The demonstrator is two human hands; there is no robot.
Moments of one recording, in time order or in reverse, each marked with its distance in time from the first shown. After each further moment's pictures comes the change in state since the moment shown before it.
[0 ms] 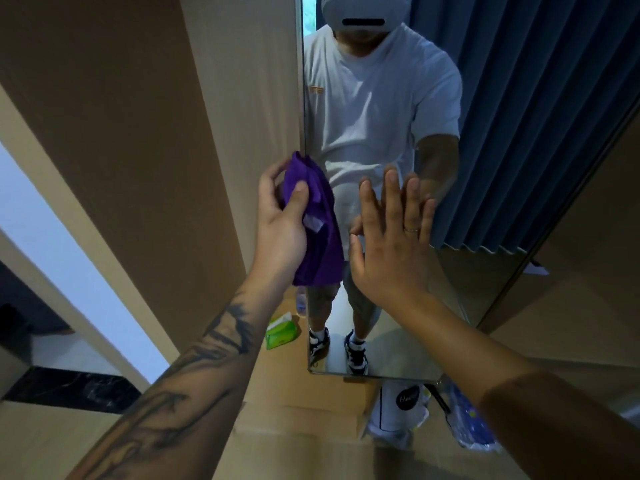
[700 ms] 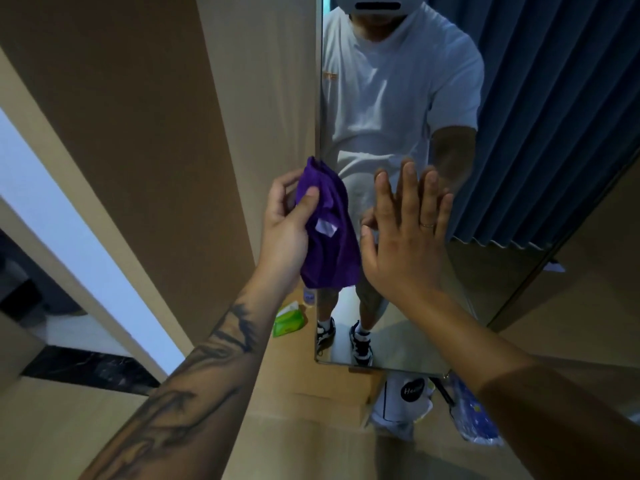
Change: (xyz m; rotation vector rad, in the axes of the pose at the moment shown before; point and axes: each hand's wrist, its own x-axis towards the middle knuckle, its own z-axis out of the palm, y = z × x) left_hand -0.003 -0.023 -0.015 -0.159 -0.004 -0.121; right_hand -0.005 0.000 0.005 0.009 0.013 0.015
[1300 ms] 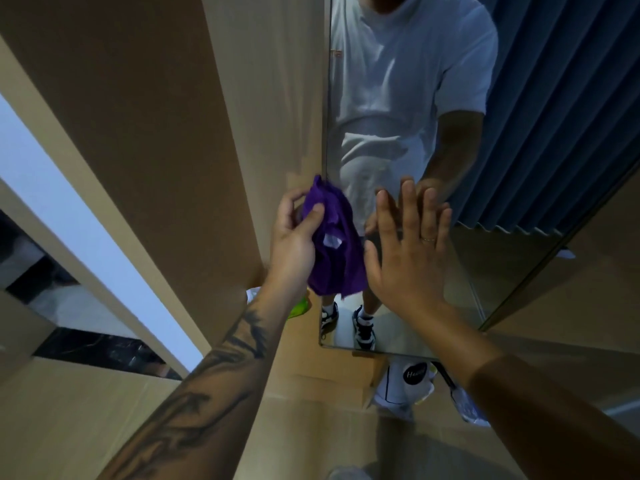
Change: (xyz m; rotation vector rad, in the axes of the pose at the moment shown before) left_hand -0.021 -0.030 -0.016 0.008 0.028 -0.136; right_hand -0.044 0.002 0.020 0.008 -0.117 -0.024
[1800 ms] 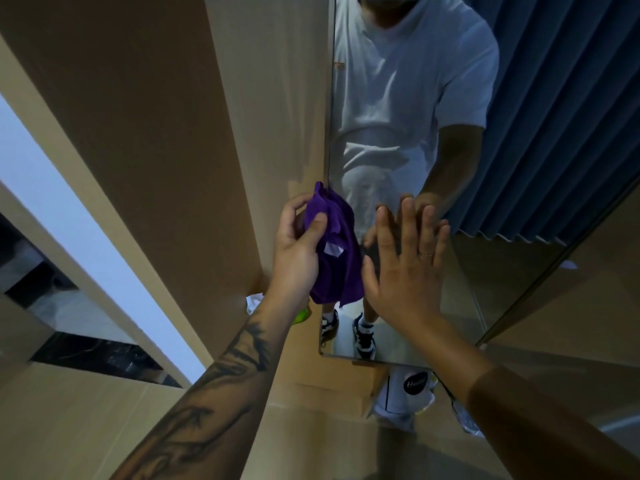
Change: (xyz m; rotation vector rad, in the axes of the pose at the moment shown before) left_hand 0.006 -0.006 -0.001 0.017 -0.019 0.047; right_hand -0.006 -0.004 0.010 -0.006 0.026 0.014
